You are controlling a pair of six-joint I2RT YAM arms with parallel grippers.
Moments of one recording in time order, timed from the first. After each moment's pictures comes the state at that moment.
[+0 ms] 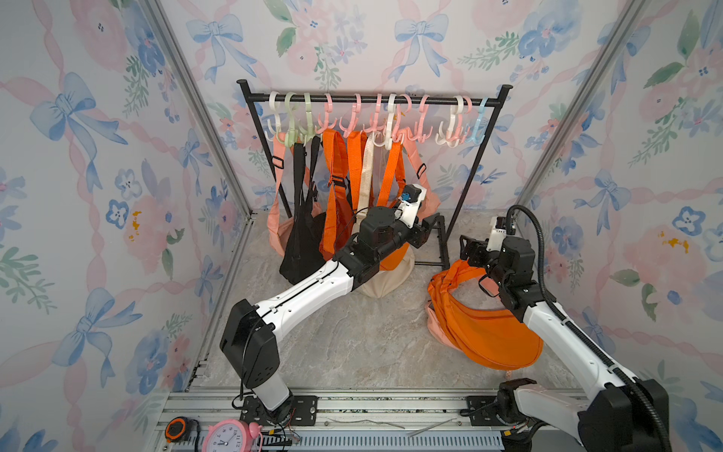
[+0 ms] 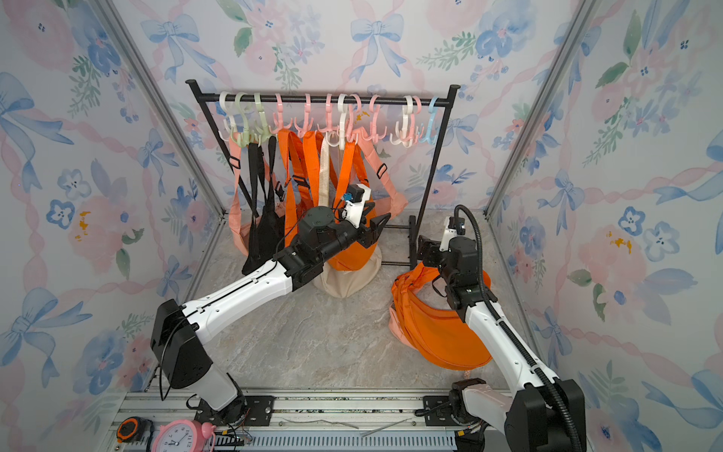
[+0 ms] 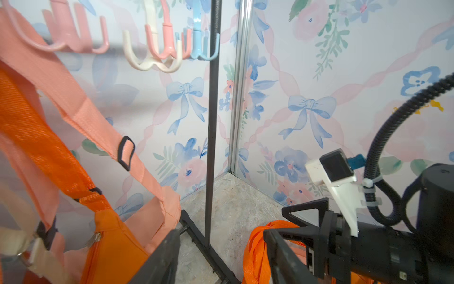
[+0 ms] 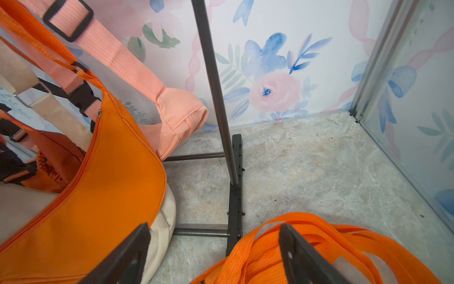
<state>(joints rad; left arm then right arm) -0.78 1.63 1.47 0.18 0.01 -0.05 0.20 1.15 0.84 0.02 0.05 0.26</state>
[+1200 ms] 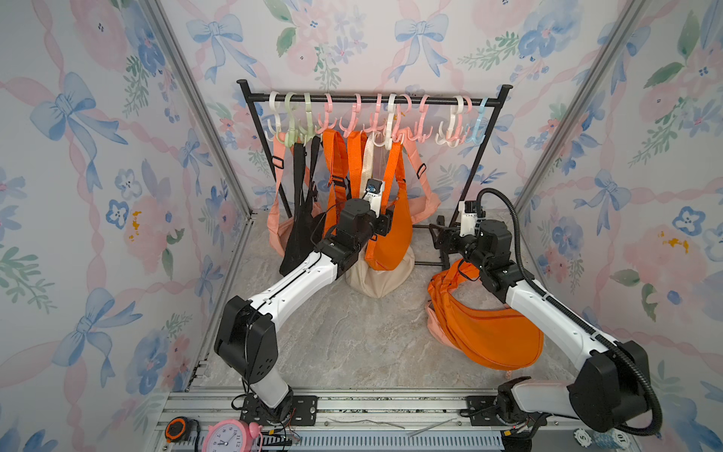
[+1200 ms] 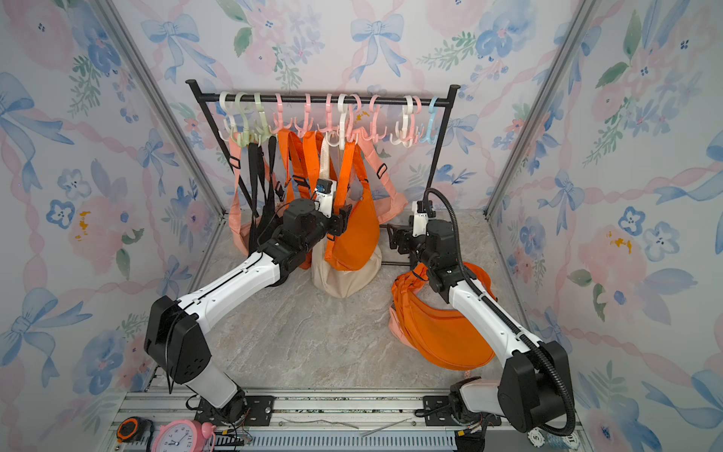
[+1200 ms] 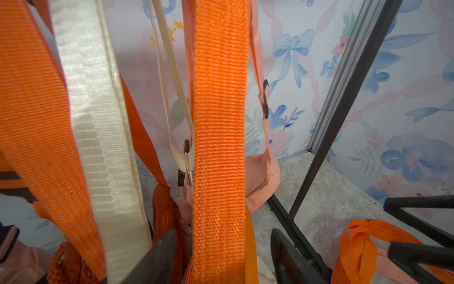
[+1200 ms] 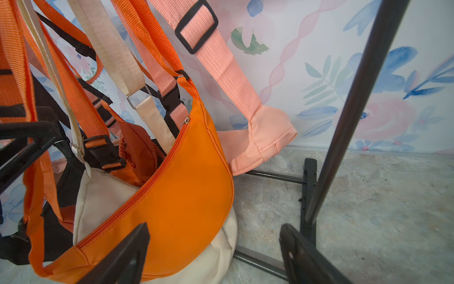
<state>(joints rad) -0.60 1.65 1.42 0.08 -0.15 -0.06 0.34 1.33 1.02 0.08 -0.08 0.23</state>
